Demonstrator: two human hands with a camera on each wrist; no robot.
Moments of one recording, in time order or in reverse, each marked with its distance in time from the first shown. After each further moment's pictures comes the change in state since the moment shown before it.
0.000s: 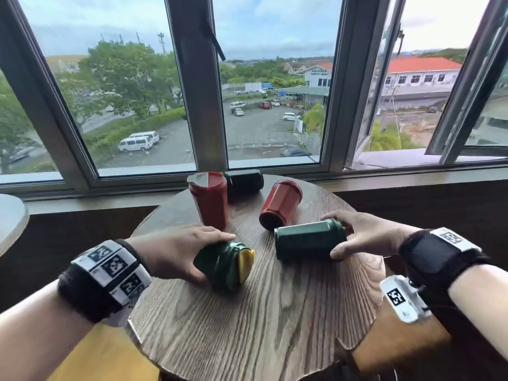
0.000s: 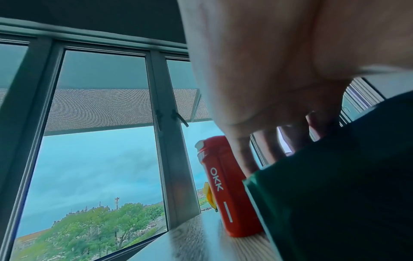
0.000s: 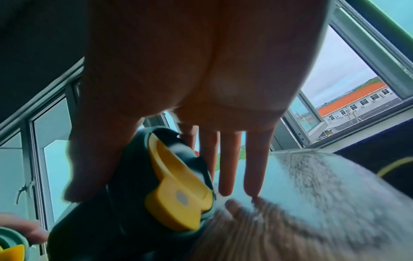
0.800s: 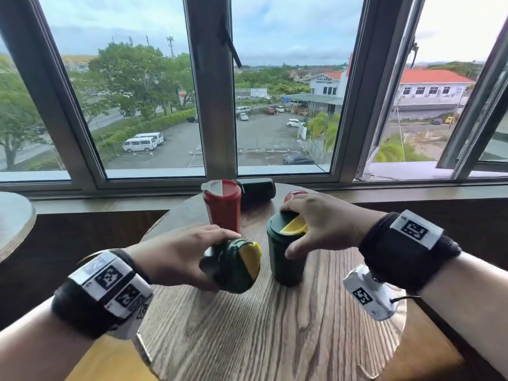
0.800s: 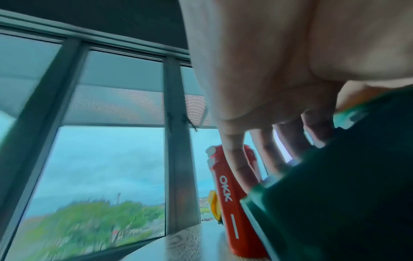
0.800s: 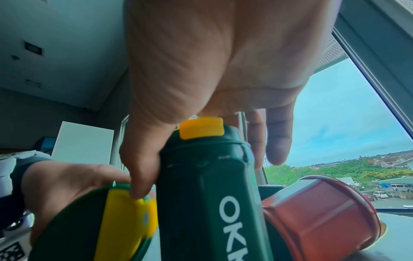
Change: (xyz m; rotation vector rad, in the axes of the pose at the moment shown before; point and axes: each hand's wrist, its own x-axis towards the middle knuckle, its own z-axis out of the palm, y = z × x) left_hand -0.014 -0.010 -0.007 -0.189 0.180 0.003; right_hand 0.028 -0.143 0.011 -0.524 0.088 -0.253
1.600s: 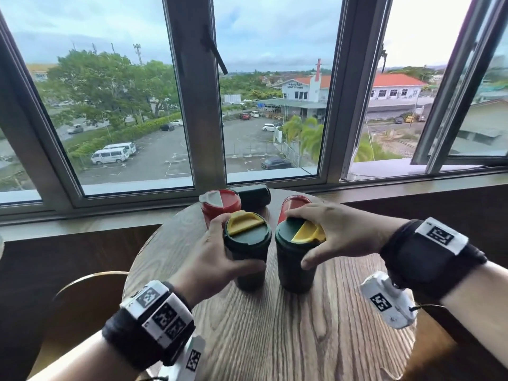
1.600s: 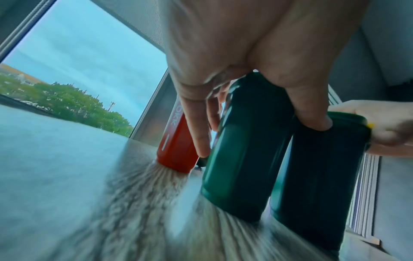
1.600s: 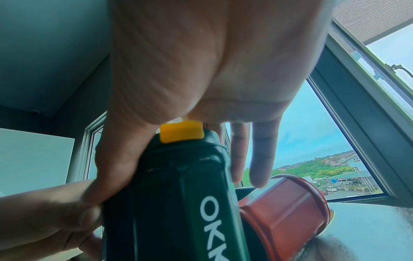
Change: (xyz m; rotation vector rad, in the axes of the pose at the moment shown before) left_hand 0.035 -0.011 0.044 -0.678 0.383 -0.217; right_hand -0.004 0.016 0.010 0.148 0.000 0.010
